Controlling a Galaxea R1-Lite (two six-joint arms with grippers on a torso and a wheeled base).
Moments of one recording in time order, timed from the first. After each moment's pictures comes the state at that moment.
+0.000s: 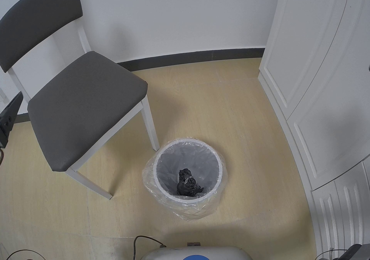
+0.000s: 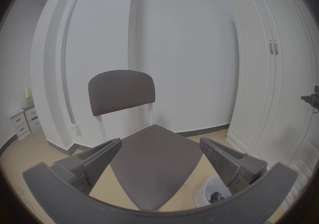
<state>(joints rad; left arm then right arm) -0.11 0.86 -0.49 -0.54 0.17 0.01 0.16 0.91 -0.59 -0.65 -0.33 0.05</state>
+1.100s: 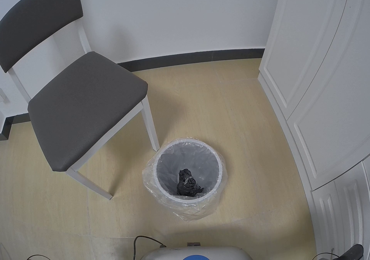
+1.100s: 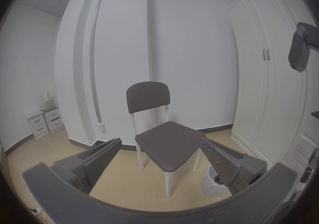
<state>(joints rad) 0.00 0.09 -0.66 0.36 0.17 0.01 0.00 0.02 -0.42 0.13 -0.22 0.04</state>
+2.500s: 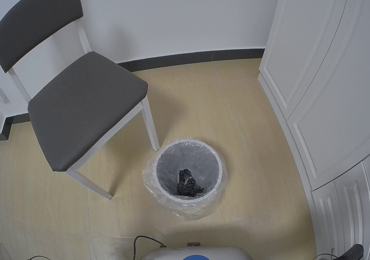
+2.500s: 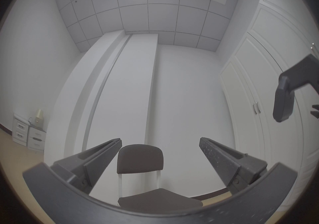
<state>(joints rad) 0.00 0.01 -0.27 -0.64 0.12 0.02 0.00 0.01 -0.06 -0.98 0.03 -0.18</state>
